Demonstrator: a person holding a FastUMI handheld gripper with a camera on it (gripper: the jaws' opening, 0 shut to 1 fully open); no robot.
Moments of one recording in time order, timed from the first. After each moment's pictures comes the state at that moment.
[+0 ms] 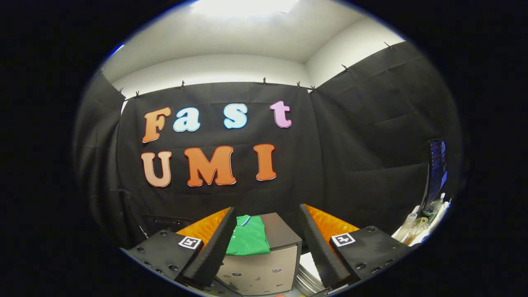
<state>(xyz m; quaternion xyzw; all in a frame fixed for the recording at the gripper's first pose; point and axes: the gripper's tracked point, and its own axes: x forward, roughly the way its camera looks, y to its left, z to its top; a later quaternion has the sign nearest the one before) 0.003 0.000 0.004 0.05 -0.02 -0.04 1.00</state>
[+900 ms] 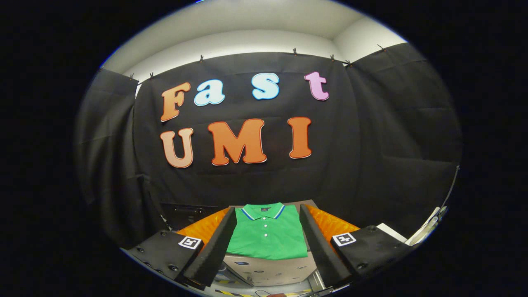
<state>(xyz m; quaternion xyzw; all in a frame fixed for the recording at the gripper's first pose) 0.134 0.087 0.002 0.03 0.09 0.07 0.99</state>
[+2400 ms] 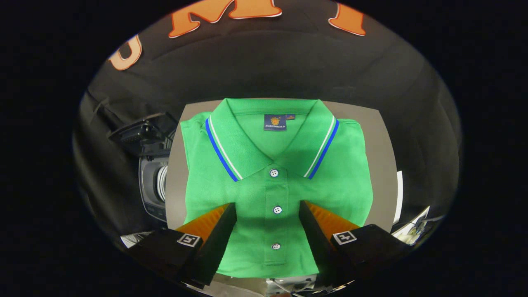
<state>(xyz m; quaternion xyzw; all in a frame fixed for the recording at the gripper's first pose) 0.333 0.142 -0.252 -0.03 0.61 0.08 0.79</state>
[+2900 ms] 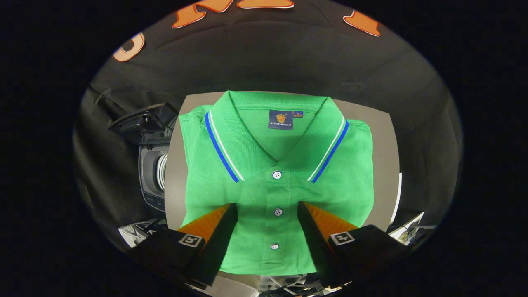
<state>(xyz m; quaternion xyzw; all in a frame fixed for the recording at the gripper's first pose) 0.334 0.142 -0.251 -0.04 0.63 0.10 0.77</state>
